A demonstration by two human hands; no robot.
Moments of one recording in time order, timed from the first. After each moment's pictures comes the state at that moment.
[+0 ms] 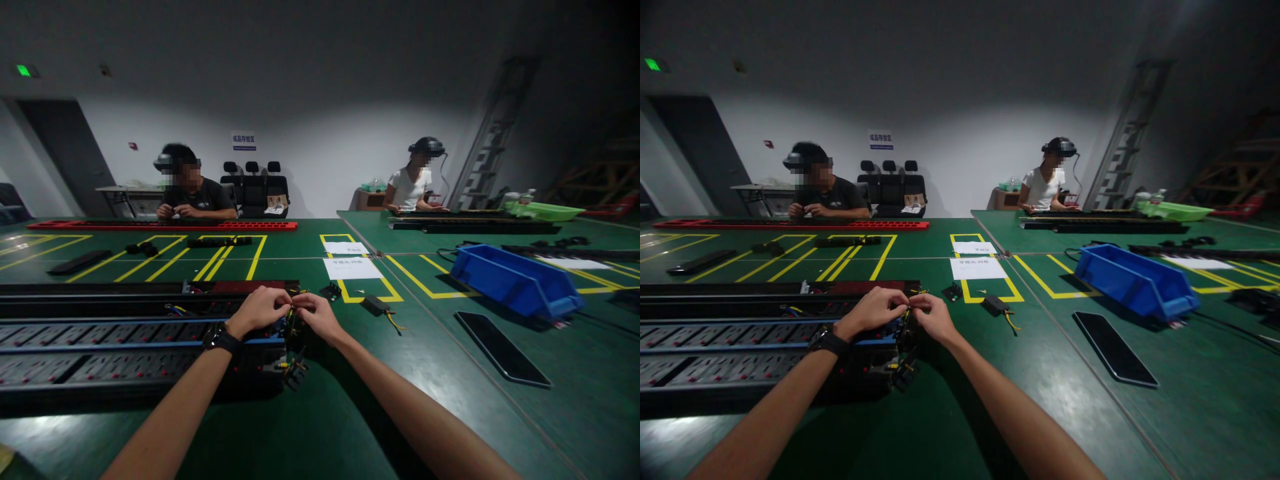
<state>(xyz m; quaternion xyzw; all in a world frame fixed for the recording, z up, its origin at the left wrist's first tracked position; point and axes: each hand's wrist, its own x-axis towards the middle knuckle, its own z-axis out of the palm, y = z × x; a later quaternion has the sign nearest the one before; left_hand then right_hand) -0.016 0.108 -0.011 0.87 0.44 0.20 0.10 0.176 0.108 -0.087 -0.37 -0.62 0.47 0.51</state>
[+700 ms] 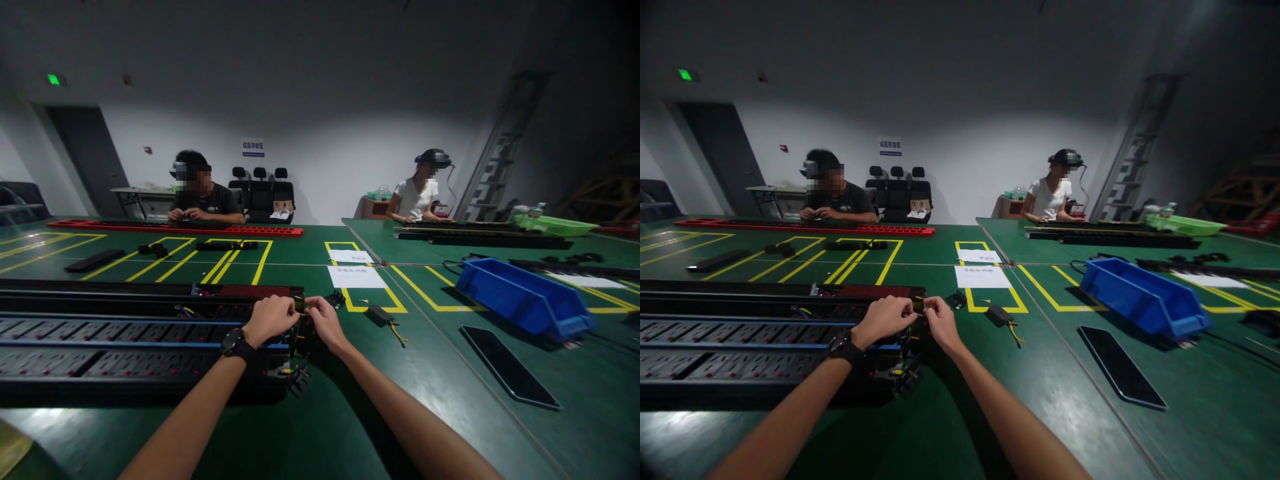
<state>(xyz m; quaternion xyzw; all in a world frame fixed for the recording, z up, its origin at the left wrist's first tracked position) 0.009 0.089 -0.006 0.80 0.59 0.09 0.00 0.174 0.113 -0.095 -0.45 -0.57 0.44 0.52</state>
